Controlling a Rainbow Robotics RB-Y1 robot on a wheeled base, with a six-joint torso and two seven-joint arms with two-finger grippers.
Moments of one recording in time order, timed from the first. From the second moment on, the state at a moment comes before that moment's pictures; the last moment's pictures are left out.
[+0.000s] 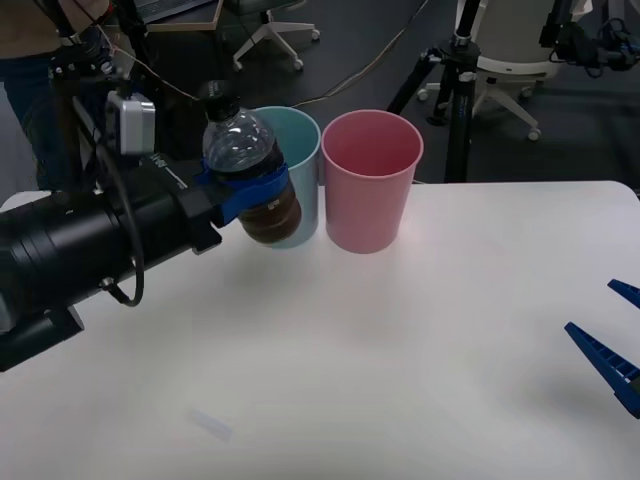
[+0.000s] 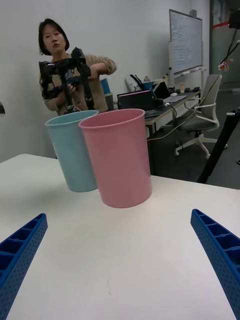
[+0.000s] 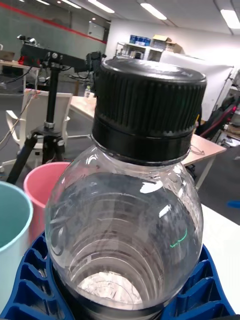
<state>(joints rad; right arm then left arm) 0.35 -0.40 -0.52 -1.66 0.96 -1.22 0.00 -0.14 0.73 -0.13 -2.23 -1.71 -0.57 1.21</state>
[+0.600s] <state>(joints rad) 0.35 -0.40 -0.52 -1.66 0.96 -1.22 0.00 -0.67 0.58 -0.33 -1.76 -1.71 -0.58 1.19</state>
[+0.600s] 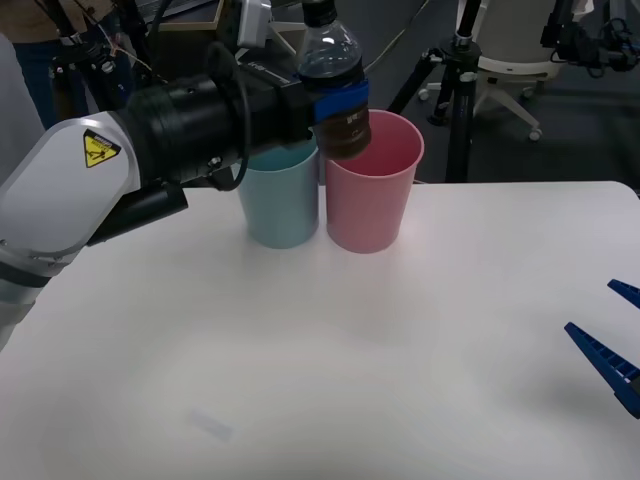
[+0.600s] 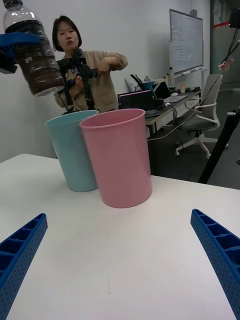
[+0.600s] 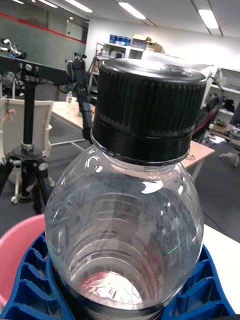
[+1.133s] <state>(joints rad) 0.35 -0.40 -0.52 -1.66 0.96 -1.22 0.00 -0.88 0.44 -0.36 -1.42 -1.77 -0.57 1.13</state>
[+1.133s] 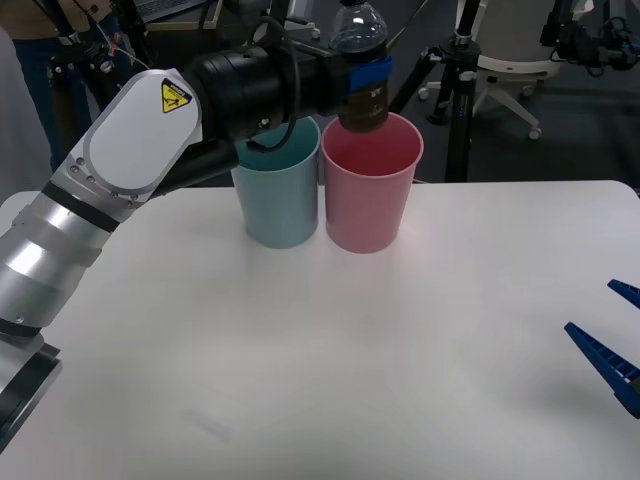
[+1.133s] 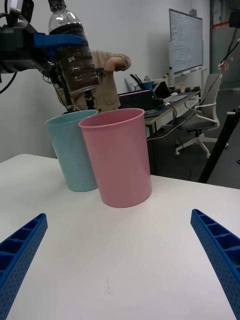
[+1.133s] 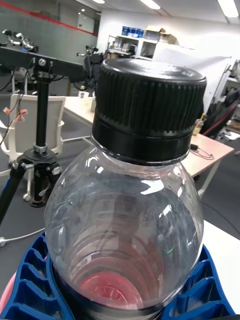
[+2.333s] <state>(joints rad) 0.35 -0.40 -0.52 -1.66 0.96 -1.22 0.00 -0.95 0.27 -0.36 -1.21 -1.93 -0.53 1.12</state>
